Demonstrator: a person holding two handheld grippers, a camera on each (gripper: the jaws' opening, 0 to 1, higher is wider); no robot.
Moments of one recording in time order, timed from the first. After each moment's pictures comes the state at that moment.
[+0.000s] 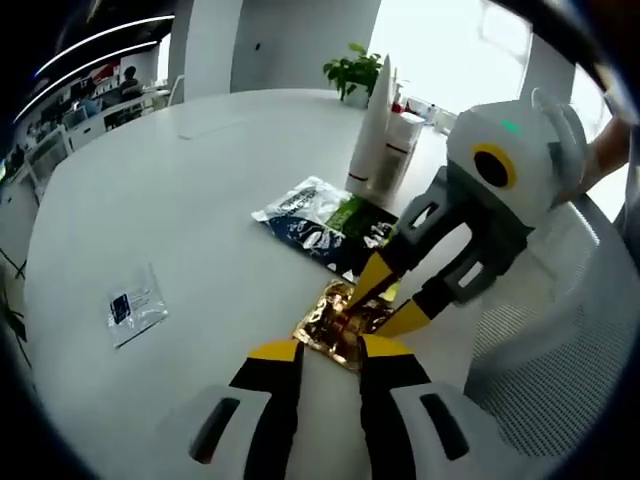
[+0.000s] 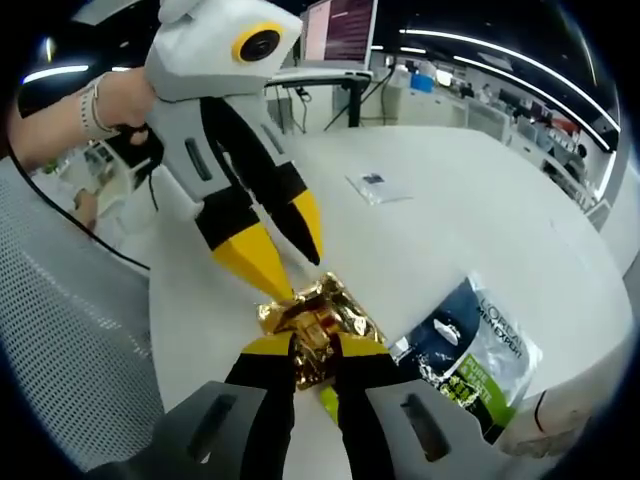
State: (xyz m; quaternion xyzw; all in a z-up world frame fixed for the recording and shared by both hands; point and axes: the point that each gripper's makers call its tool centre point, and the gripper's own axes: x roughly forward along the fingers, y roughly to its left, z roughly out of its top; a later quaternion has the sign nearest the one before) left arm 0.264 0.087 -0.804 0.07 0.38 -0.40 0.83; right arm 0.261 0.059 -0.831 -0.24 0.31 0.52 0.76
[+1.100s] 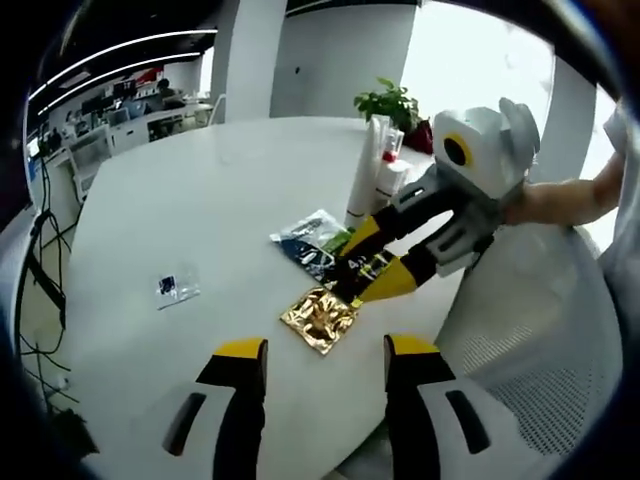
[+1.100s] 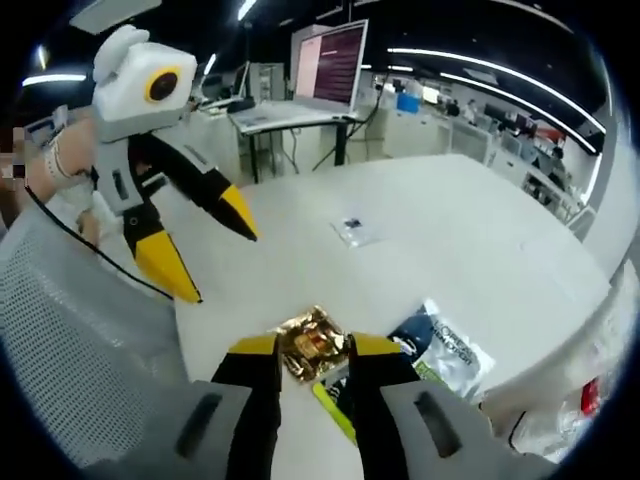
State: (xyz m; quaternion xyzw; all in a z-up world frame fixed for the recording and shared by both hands) left arm 0.224 0.108 -0.747 0.04 0.34 -0.33 0.88; right arm 0.260 0.033 -0.754 -0.21 0.27 0.50 0.80
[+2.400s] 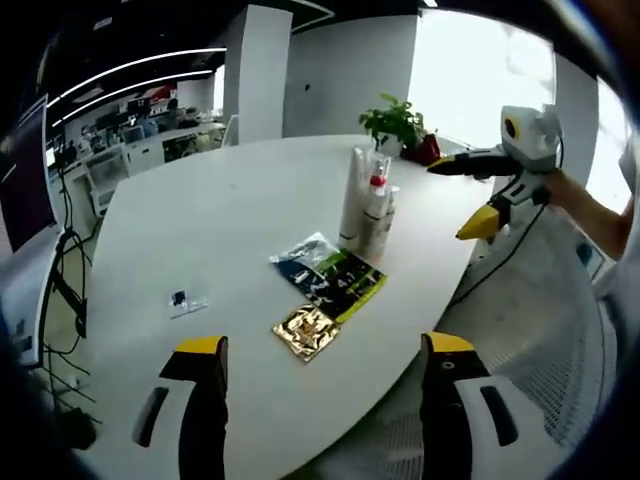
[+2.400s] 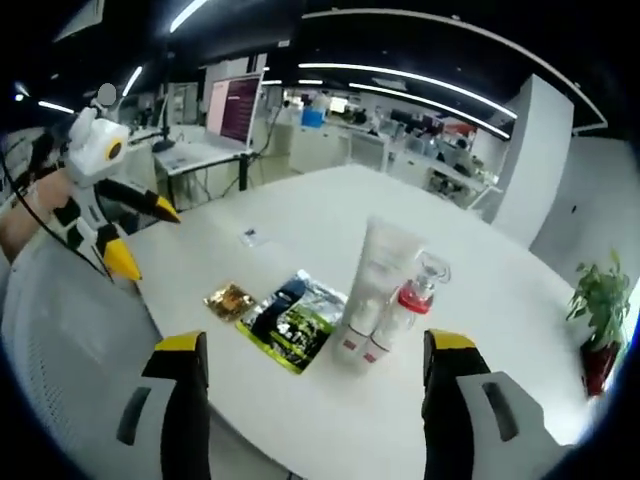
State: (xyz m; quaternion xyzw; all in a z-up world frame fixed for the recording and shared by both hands) left arm 0.199 0.094 -0.713 0.05 0.31 -0.31 0.90; right arm 0.247 -0.114 -0.675 -0.19 0.24 0.32 0.89
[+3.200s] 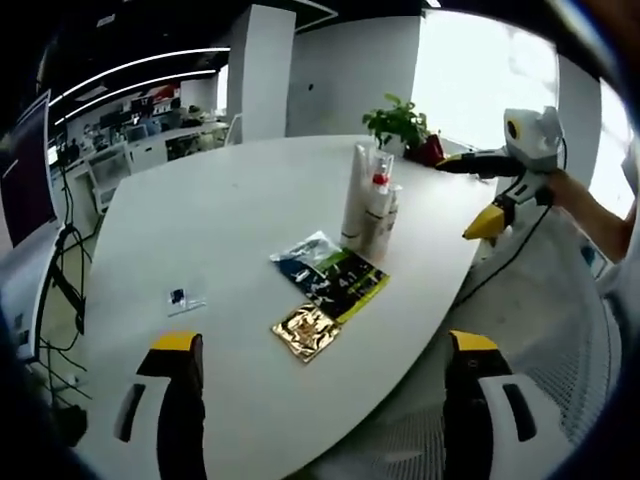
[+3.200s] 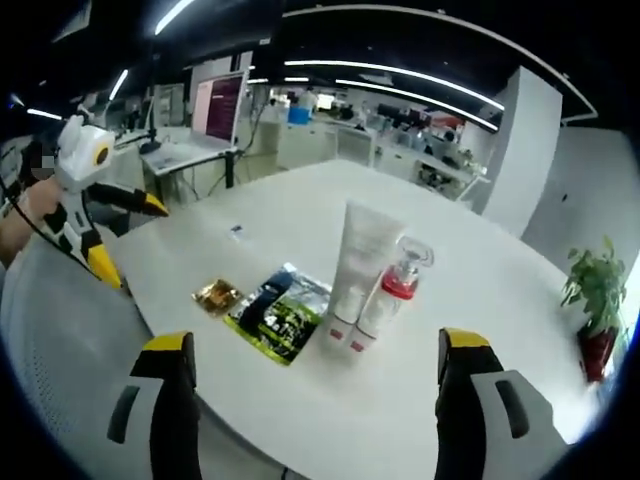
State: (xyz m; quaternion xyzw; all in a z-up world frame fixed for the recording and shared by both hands) left arm 0.204 0.090 -0.717 0.05 0.30 -0.31 0.90; right arm 0.252 -0.125 -0.682 -0.19 0.25 0.31 0.90
